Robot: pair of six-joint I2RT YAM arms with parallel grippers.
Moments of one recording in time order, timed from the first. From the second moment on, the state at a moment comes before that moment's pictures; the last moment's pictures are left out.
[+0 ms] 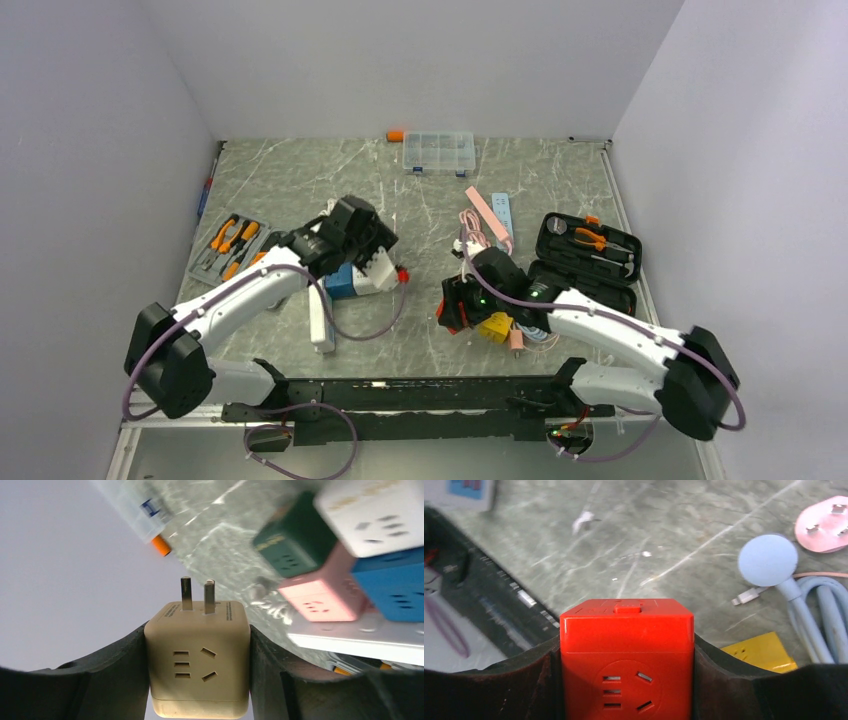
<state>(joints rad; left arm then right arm) -0.67 1.28 0.95 -0.49 -0.12 1.79 0.82 1.05 0.66 -0.39 -0.19 0.43</state>
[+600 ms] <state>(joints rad) -0.67 1.61 1.54 -0.86 -0.01 1.07 0.84 1.35 0.65 -0.23 0.15 0.47</state>
